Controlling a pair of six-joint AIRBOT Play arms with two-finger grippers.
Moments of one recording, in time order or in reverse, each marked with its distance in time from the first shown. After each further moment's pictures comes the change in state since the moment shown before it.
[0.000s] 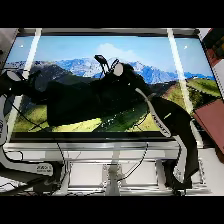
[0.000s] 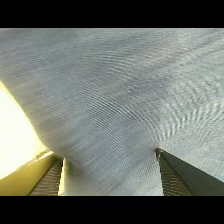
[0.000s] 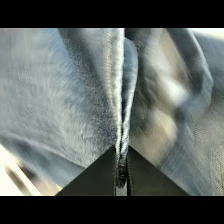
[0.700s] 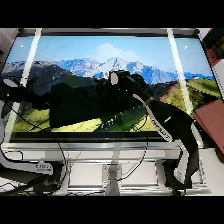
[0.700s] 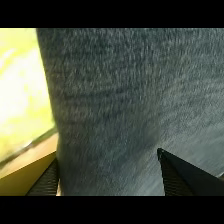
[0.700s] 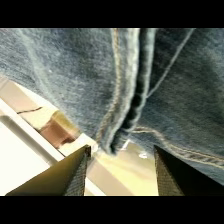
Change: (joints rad) left arm 0.055 -0.002 -0.118 -0.141 0.044 0.004; right arm 0.082 0.035 -0.137 -0.148 0.253 0.014
